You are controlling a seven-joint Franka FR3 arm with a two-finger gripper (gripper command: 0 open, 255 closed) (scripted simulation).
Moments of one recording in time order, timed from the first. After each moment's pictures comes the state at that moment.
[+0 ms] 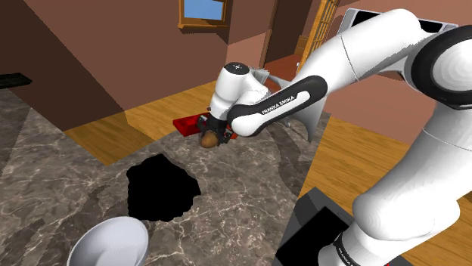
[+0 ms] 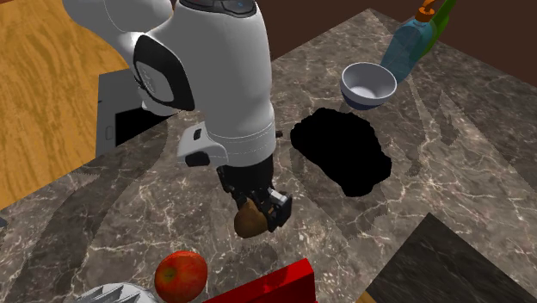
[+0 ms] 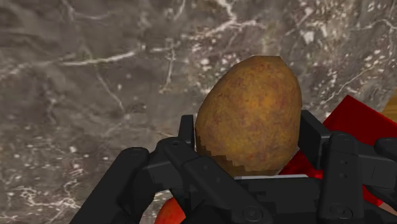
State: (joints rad) arm -0.41 0.11 0.72 -2.24 -0.38 2.59 1.60
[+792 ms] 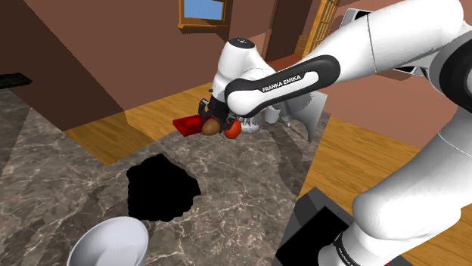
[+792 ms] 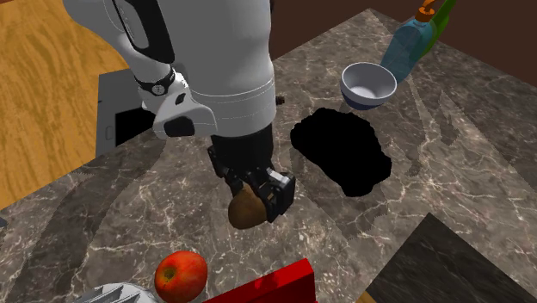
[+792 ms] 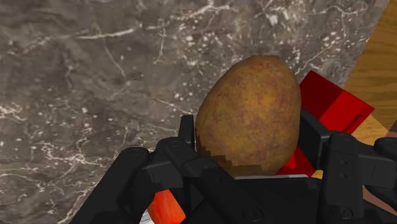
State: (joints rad) arm -0.43 -0.02 0.74 -2.19 -0.19 2.46 1.44
